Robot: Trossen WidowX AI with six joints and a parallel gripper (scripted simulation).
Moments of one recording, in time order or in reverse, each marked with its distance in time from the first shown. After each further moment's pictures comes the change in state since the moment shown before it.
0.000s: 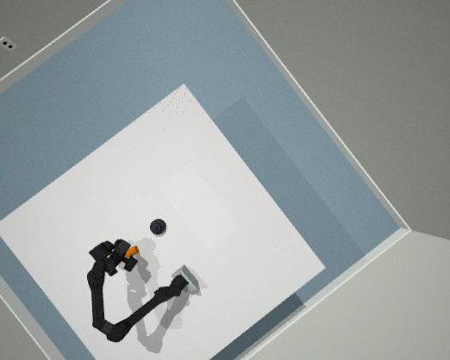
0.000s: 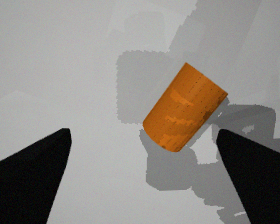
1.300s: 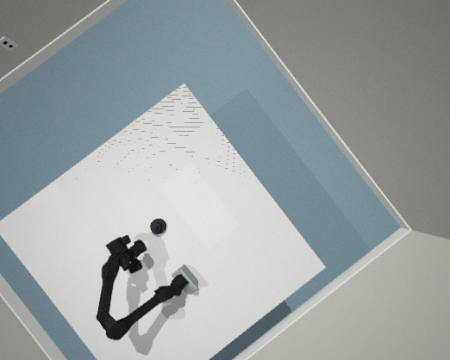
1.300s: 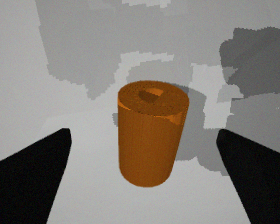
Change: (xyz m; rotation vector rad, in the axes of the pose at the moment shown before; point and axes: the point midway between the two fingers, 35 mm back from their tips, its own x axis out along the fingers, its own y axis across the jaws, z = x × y) arm 0.030 -0.035 0.015 0.519 0.134 -0.026
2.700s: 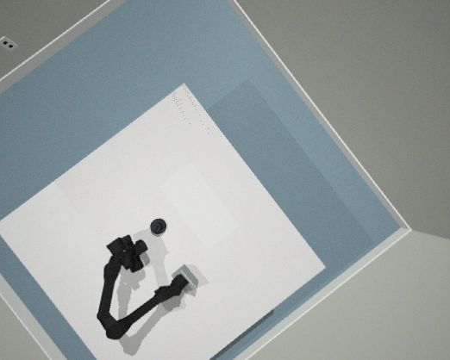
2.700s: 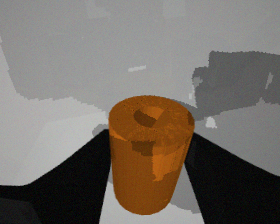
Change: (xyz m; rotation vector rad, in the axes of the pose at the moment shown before) arm 0.019 -0.003 0.003 0.009 -0.016 -0.008
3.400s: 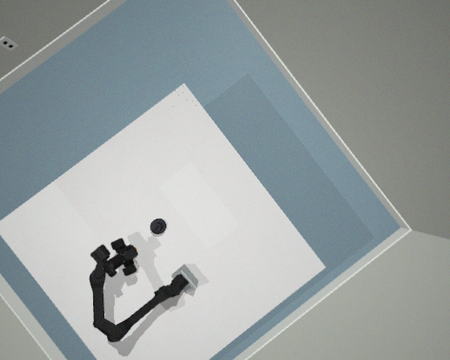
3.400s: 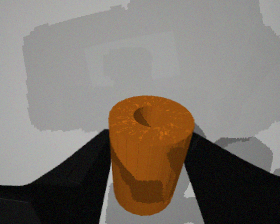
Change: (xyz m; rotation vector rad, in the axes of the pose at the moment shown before) arm -0.009 0.000 -0.019 -0.006 -0.338 0.001
